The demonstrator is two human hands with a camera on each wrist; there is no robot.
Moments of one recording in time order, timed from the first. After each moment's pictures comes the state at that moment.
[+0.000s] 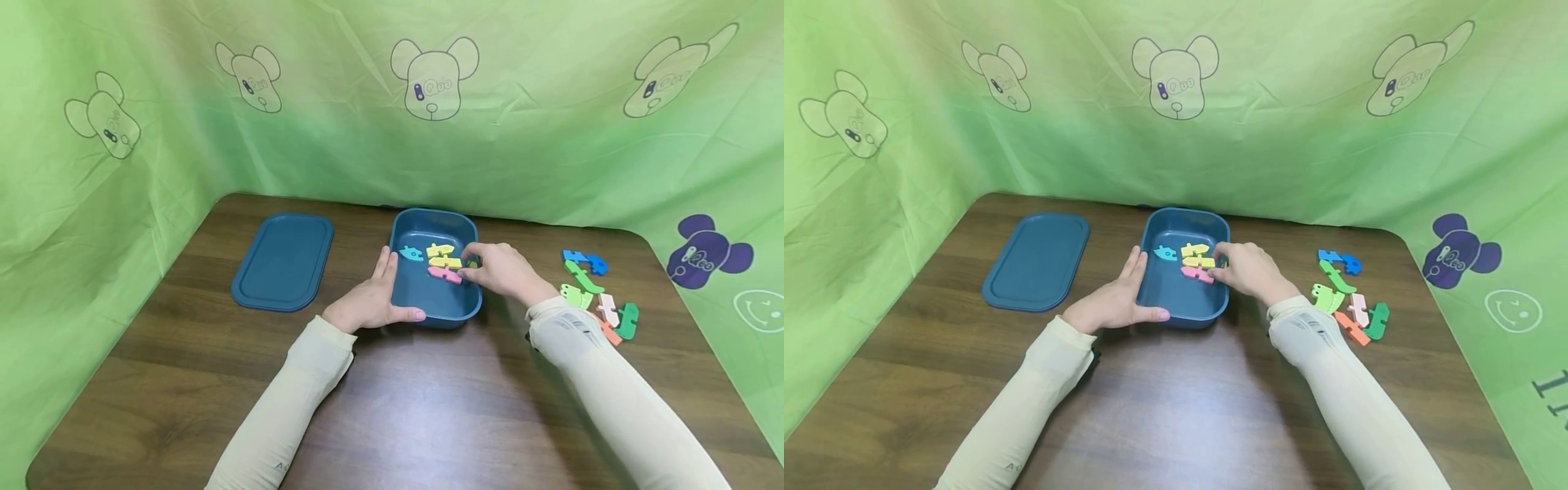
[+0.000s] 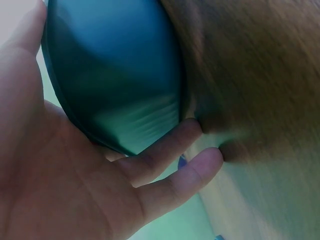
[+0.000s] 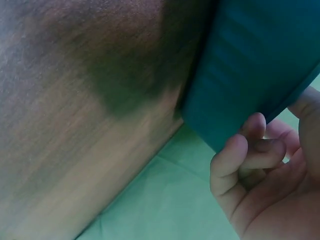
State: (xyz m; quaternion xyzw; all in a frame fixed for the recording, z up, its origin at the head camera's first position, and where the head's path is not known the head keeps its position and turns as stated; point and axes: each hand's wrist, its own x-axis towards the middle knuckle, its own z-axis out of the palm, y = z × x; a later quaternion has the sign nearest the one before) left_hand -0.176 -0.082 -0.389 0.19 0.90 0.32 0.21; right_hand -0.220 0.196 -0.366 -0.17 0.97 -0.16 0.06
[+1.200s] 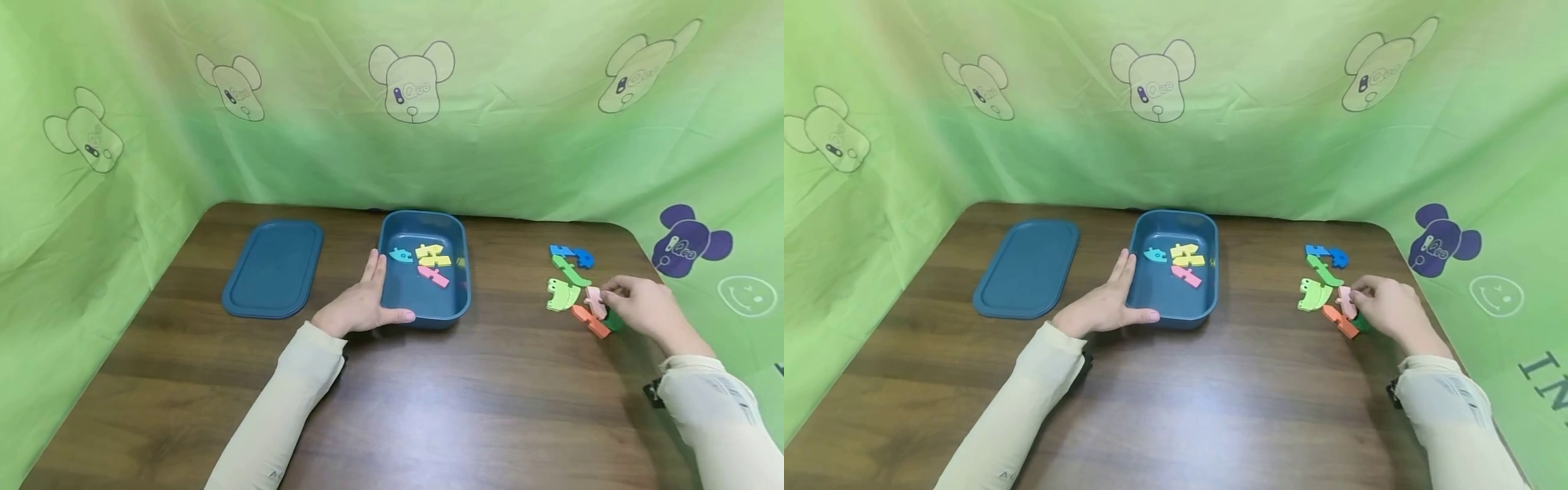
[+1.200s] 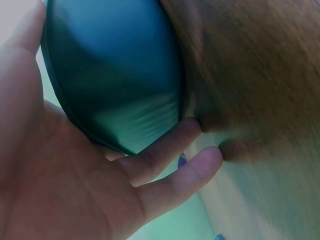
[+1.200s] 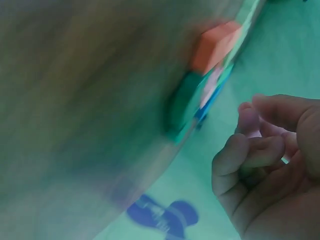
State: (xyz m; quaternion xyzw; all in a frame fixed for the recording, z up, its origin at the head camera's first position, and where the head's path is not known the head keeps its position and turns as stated) left_hand -0.173 -0.079 -0.389 0.18 0.91 0.32 0.21; right_hand -0.136 0.412 -0.379 -0.03 0.99 -0.16 -0.03
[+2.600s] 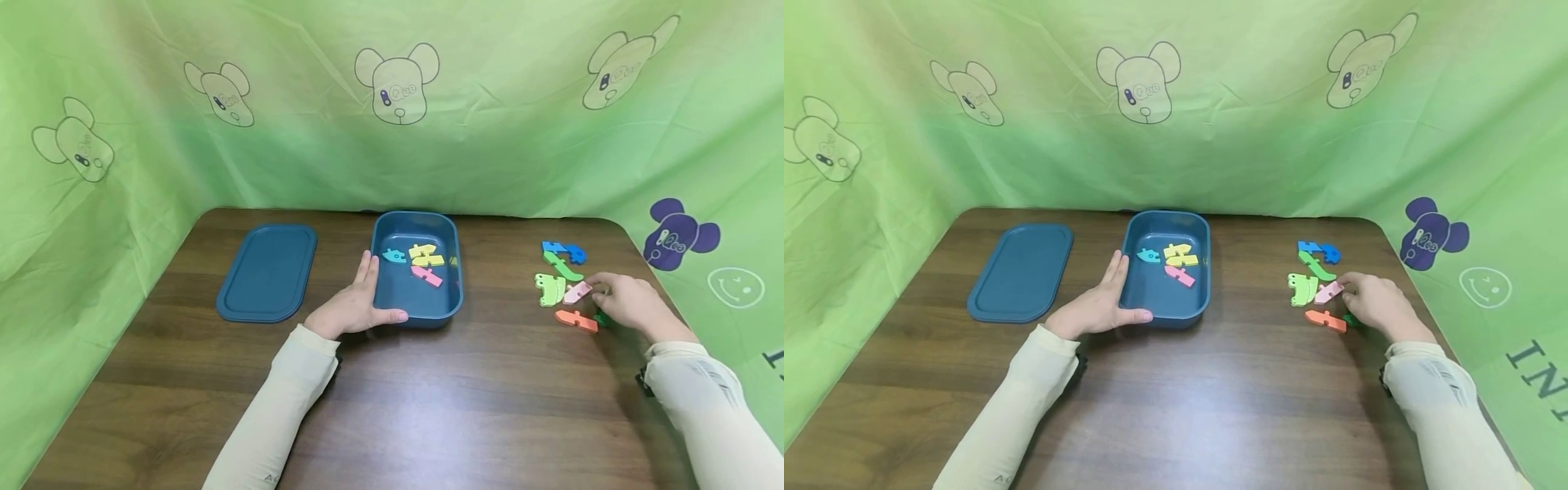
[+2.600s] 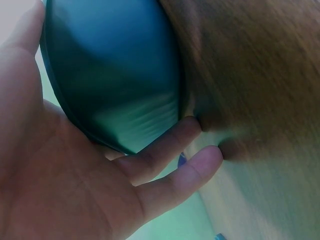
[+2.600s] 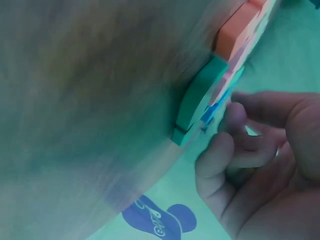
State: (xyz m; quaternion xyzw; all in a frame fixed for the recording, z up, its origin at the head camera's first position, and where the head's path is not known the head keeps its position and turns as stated) left_hand -0.171 -0.078 -0.390 0.19 0.91 0.31 0.21; right_hand -0.142 0.416 -0.384 -0.05 0.99 -0.13 0.05
